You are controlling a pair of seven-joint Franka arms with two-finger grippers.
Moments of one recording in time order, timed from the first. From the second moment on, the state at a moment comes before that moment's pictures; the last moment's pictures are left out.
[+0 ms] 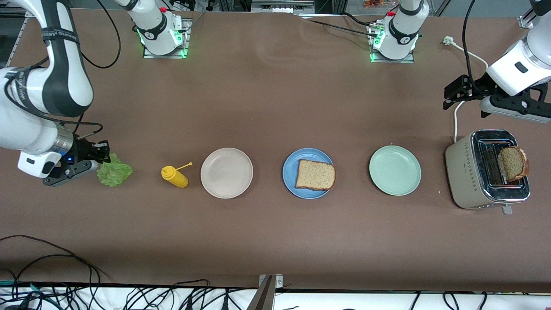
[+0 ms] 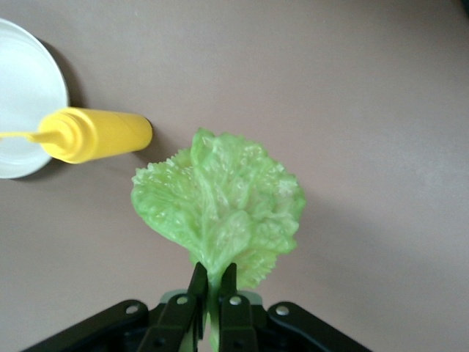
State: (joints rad) left arm -0.04 -0.01 -0.05 -1.64 -0.04 1.63 0.11; right arm 0.11 0.31 -0.13 -1.71 0.09 1.97 -0.47
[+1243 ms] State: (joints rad) left arm -0.04 -0.01 -0.05 -1.64 -0.04 1.62 0.11; right arm 0.50 0.43 -0.11 -1.43 0.13 1.81 0.29
